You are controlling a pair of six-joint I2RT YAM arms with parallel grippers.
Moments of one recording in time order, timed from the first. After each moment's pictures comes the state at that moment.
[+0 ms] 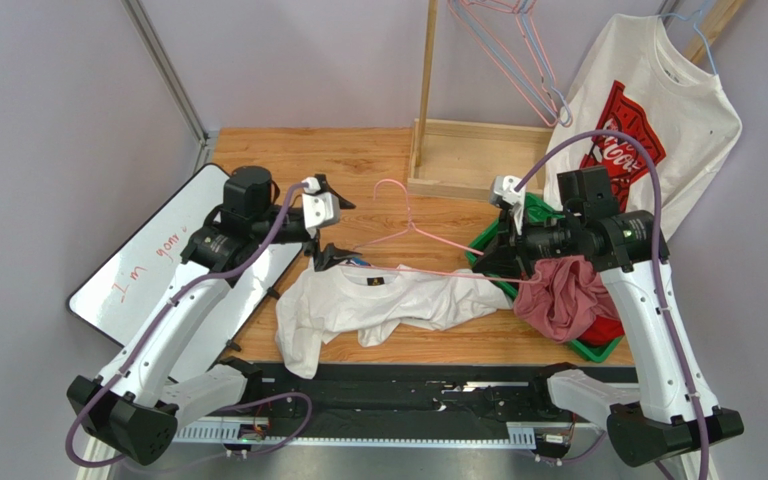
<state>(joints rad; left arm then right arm) -0.38 1.06 1.13 -0.46 0.87 0.59 0.22 1.09 1.46 -1.30 -0.93 -0.61</state>
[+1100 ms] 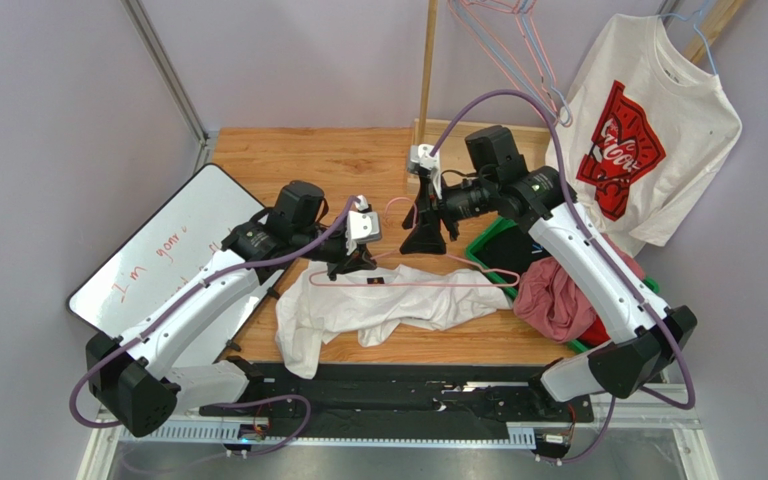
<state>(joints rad) -0.62 1.19 1.11 -0.60 0.70 0.52 0.56 1.43 1.61 -0.90 -0.92 -0.39</state>
